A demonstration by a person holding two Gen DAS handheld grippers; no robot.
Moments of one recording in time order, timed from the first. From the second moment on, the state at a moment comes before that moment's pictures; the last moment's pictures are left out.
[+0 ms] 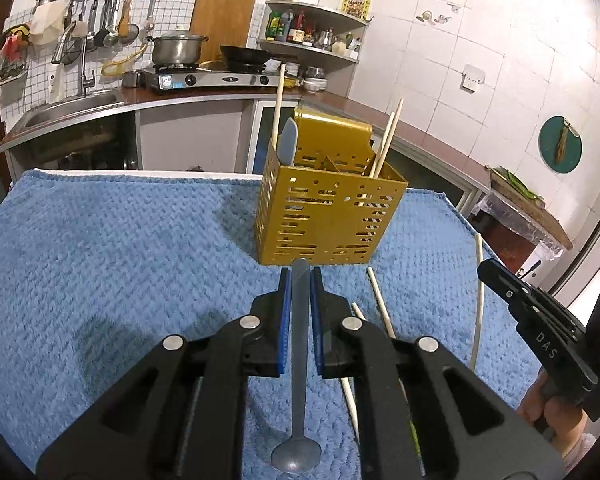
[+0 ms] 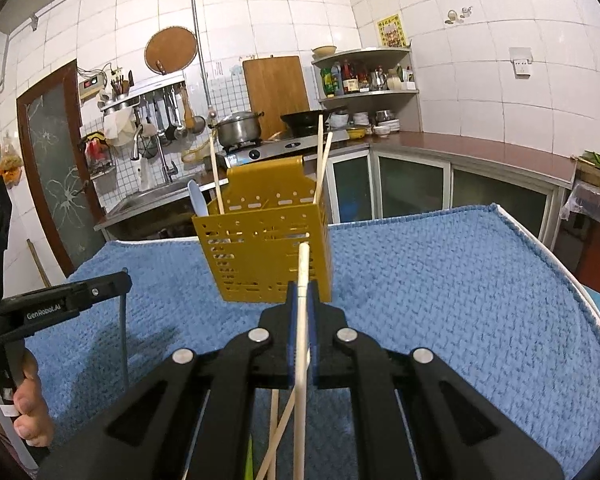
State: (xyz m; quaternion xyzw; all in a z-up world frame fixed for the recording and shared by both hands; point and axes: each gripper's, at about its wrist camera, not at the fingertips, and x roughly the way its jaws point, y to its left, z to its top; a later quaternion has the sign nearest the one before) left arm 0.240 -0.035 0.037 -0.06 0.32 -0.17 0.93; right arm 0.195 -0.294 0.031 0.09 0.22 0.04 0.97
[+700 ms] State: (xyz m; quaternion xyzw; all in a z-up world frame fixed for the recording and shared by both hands) left arm 0.234 -0.040 0.070 -0.06 0.28 -0.18 0.94; right arm 0.183 -0.298 0.065 0.10 0.17 0.04 0.98
